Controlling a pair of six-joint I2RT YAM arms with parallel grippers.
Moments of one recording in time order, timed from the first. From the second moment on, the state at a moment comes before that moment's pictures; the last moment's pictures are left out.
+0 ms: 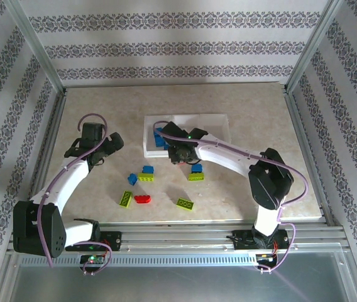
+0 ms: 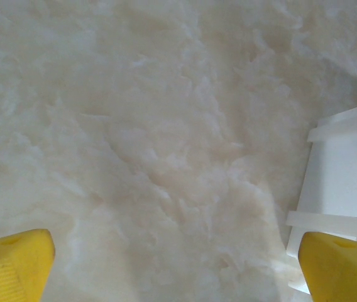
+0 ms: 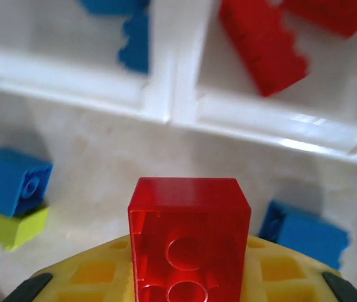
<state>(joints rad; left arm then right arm) -0.07 1.23 0.81 -0.44 -0.07 -0.60 0.82 1.82 1.43 -0.80 0.19 0.62</state>
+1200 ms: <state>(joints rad) -0.06 1.06 0.72 -0.39 0.15 -0.45 0.61 2.11 1.69 -0.70 0.18 0.47</state>
